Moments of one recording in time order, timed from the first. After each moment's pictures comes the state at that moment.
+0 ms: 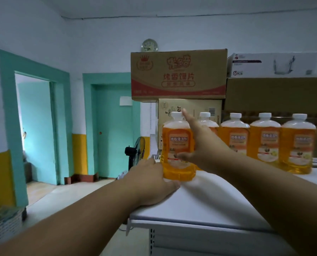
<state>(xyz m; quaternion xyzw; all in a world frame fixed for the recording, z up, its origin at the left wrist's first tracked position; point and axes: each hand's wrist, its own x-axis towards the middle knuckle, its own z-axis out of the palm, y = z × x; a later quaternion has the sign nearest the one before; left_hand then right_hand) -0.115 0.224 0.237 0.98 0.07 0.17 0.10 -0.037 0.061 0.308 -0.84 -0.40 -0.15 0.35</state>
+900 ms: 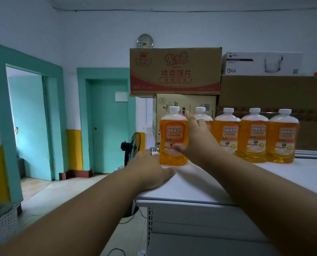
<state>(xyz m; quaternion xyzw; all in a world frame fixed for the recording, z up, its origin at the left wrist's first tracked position) -0.123 0.220 0.242 0.98 0.14 0.12 0.05 -0.044 0.068 0.291 -0.86 -0.34 -0.25 0.30</state>
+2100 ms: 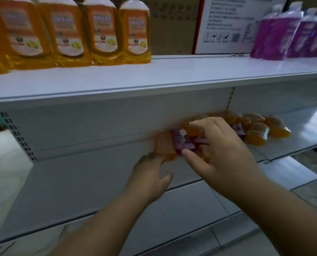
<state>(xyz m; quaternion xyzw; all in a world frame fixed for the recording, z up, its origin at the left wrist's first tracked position) -0.092 -0.152 0.009 0.96 -0.09 0.13 0.24 -0.137 -0.341 0.125 -0.90 -0.25 -0.27 0.23</state>
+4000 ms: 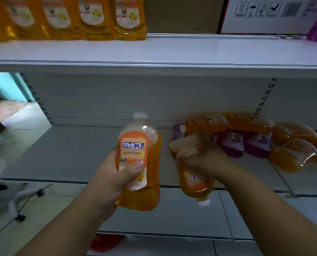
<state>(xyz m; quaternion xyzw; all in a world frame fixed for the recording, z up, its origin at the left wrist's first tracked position) -0.130 -0.239 0.035 0.62 0.13 0.11 0.77 0.051 -0.435 0.020 -0.89 -0.24 0.11 0.36</state>
